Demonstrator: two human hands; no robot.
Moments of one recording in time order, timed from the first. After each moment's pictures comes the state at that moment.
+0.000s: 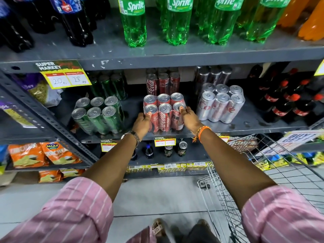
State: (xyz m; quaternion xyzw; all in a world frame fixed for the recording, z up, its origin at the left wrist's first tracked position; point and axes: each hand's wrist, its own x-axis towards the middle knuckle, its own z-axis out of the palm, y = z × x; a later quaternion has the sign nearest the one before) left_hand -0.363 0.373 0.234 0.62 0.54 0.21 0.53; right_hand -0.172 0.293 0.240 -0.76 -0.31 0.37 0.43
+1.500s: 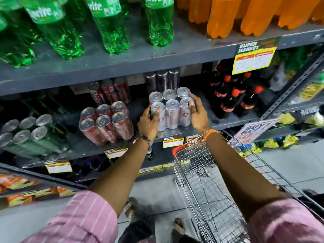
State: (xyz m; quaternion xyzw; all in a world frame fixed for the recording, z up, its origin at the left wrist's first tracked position) left_hand -0.127 0.266 0.240 0.68 0.50 0.32 0.43; right_hand 0.039 0.172 0.233 -0.73 -0.33 0.20 0.57
